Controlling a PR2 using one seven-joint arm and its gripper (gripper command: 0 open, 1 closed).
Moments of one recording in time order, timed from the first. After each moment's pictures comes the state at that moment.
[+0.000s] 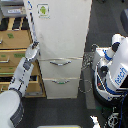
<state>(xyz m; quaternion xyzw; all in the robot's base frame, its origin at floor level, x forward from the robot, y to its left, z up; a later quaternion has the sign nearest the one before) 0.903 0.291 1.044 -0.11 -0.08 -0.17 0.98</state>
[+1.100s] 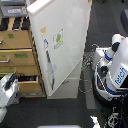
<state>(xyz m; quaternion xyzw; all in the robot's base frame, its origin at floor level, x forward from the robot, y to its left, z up) 0.498 0.301 1.264 -0.10 -0.32 -0.40 0.86</state>
